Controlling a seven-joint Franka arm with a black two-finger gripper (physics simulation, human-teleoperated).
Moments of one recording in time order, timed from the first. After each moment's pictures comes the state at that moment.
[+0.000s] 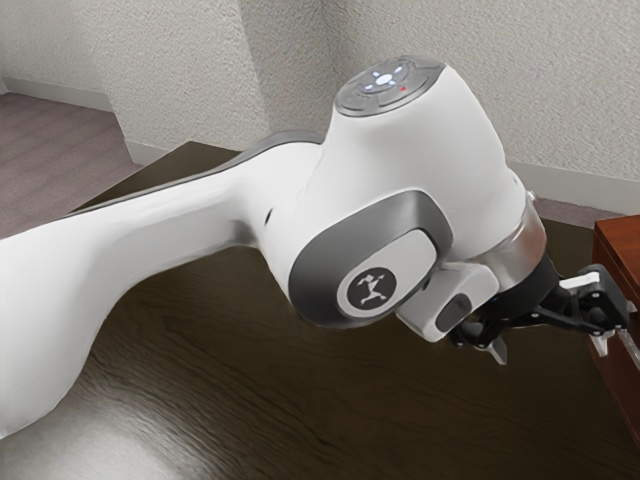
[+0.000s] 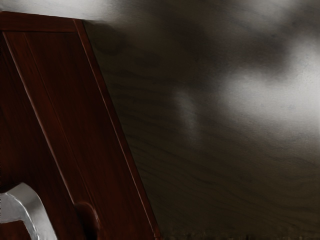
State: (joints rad) arm -0.93 0.09 0.41 -1.62 -0.03 2.10 2.26
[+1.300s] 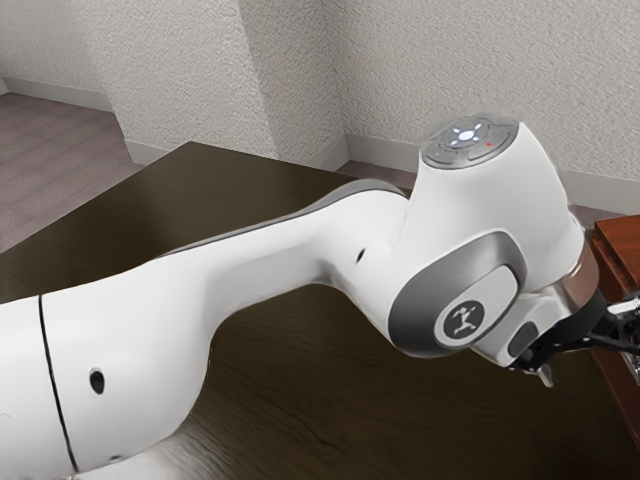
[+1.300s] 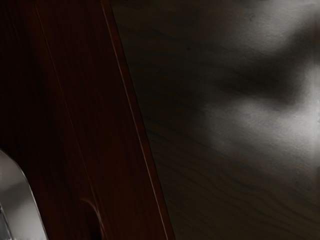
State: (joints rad) arm -0.86 0.31 0.41 -1.50 -0.18 2.17 2.28
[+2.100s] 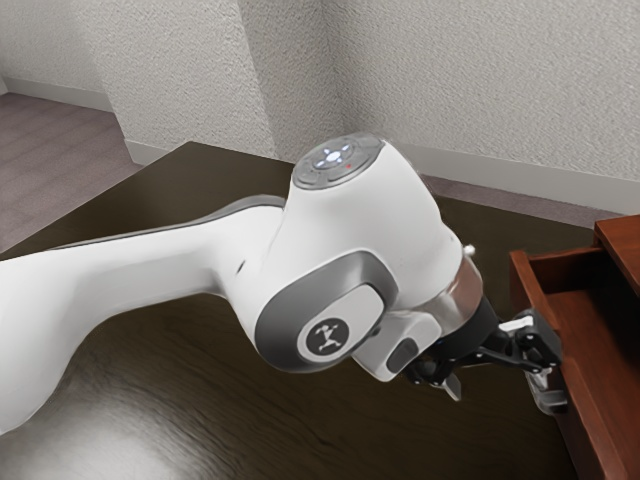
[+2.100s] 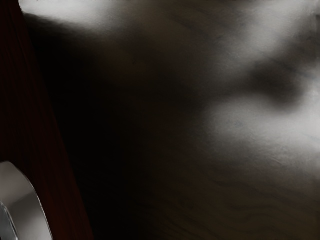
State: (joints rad) arm -0.89 0.01 0.43 -1.87 -0.06 2.25 2.28
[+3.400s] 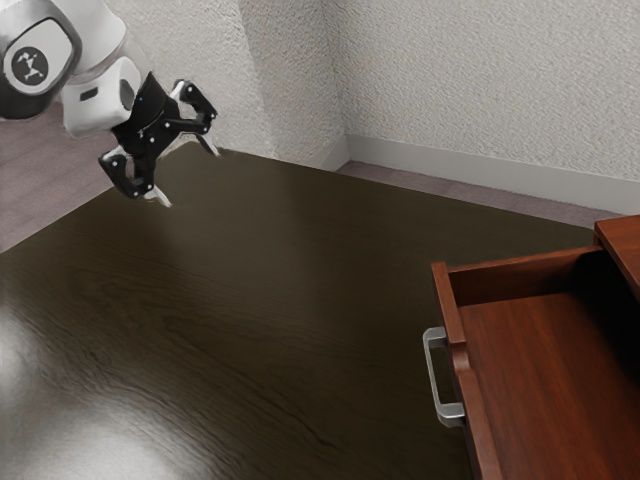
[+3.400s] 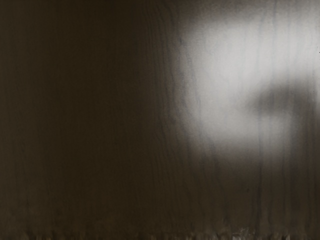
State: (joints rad) arm -0.55 -0.16 0.67 -1.57 0.08 1.78 1.83
